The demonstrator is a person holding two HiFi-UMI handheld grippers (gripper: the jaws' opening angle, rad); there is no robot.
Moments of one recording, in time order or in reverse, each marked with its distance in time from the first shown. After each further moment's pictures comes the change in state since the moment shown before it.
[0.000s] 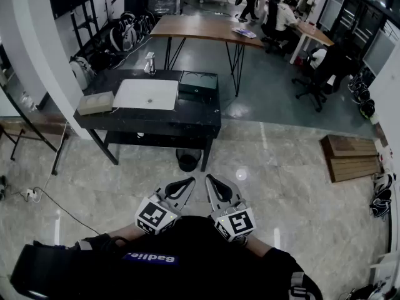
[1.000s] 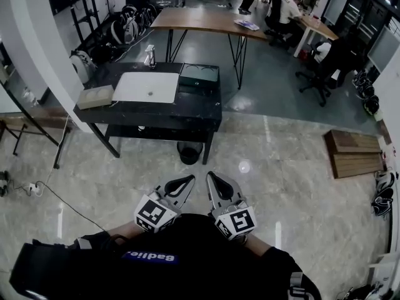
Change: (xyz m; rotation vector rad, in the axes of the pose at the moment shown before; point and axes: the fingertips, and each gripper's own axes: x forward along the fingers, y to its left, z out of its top) left arm 0.009 -0.011 -0.010 -0.019 0.037 0.005; right arm -0.014 -0.014 -0.014 0.062 -0.012 -0.011
